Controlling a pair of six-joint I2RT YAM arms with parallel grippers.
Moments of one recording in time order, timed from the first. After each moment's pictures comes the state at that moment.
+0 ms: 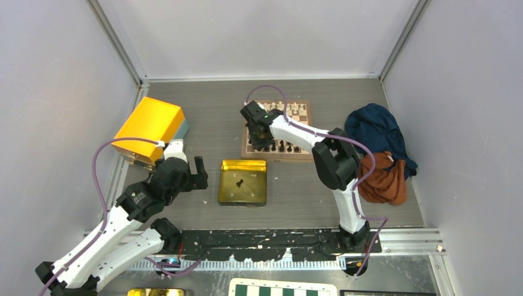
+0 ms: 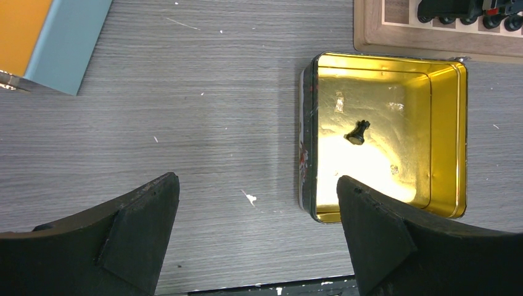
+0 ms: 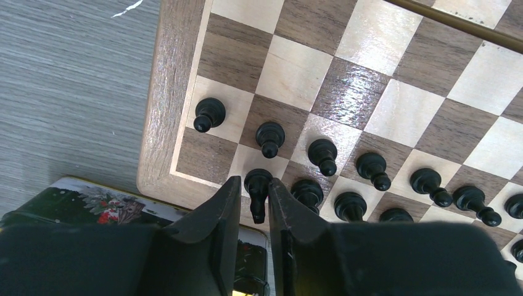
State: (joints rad) left arm -0.71 0.63 0.73 -0.84 -0.44 -0.58; right arm 0.73 2.09 1.67 -0.68 0.16 0.41
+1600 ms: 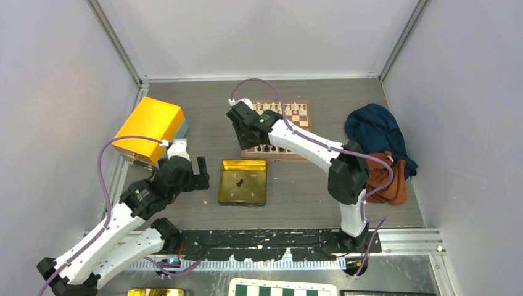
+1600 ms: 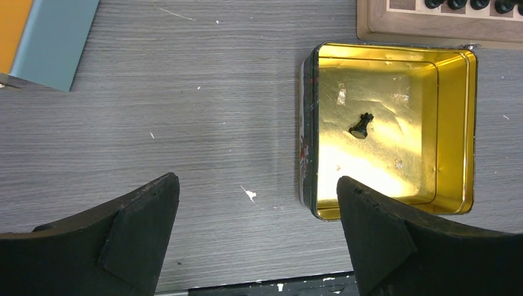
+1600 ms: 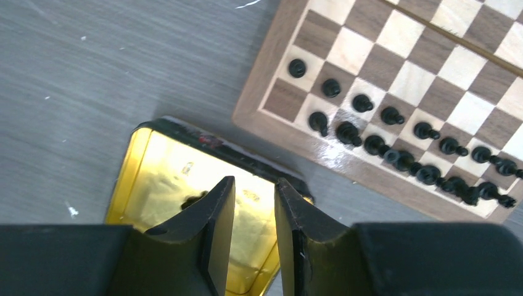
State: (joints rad) left arm -0.71 0.67 0.73 -0.84 -0.42 -0.57; right arm 0.87 1.94 1.74 -0.79 0.26 0.40
